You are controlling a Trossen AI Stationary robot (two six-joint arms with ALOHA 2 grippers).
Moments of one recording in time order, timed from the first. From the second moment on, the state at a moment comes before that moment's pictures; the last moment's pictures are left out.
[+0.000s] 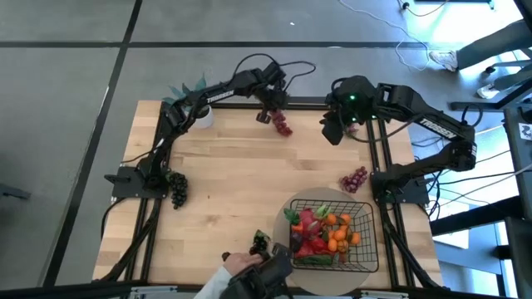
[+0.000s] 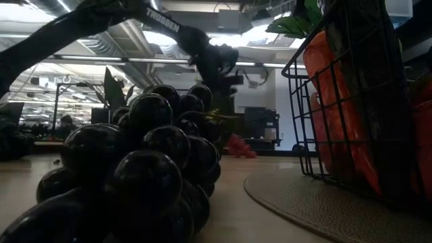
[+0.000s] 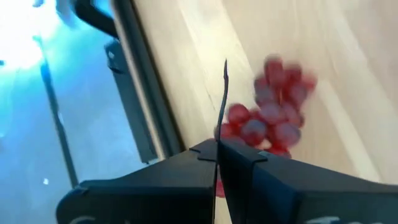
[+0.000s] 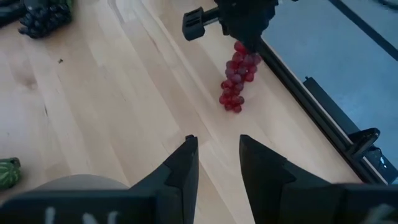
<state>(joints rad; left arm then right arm) 0.61 2.27 2.09 -0.75 0.12 0.99 -0.36 1.30 1.57 -1.14 0.06 0.17</state>
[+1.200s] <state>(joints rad) 0.16 2.04 2.36 -0.84 0.09 0.74 -0.36 1.06 1.57 -1.33 0.05 0.05</state>
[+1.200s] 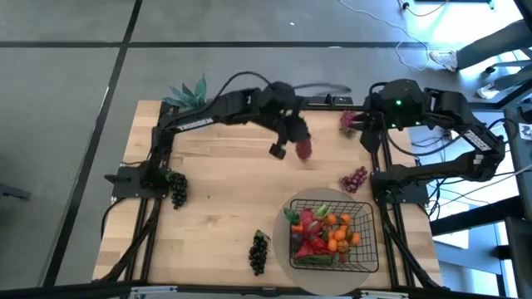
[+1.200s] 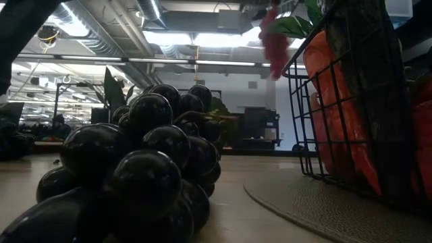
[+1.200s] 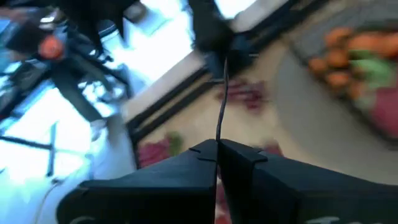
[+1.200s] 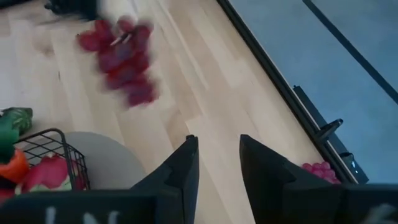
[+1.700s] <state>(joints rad) -0.09 2.04 2.35 -0.49 0.00 0.55 -0.36 1.01 1.57 -1.33 0.05 0.07</state>
